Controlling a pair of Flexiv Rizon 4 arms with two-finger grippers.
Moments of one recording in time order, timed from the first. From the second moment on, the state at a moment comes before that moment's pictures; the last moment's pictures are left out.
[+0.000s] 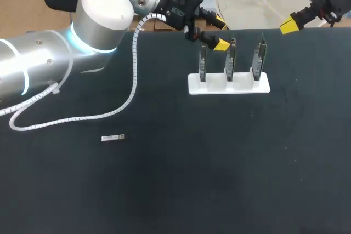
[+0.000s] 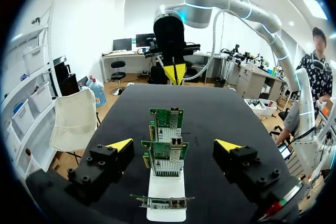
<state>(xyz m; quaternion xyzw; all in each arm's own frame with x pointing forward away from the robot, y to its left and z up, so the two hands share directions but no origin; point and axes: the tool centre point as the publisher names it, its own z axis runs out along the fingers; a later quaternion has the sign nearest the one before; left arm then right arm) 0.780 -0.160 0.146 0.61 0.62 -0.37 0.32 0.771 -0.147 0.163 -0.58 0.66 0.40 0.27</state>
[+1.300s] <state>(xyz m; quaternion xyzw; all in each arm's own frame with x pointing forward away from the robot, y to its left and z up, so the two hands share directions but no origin) 0.782 -0.162 0.151 0.62 0.61 -0.37 0.33 0.769 -0.147 0.163 -0.57 0.66 0.40 0.27</state>
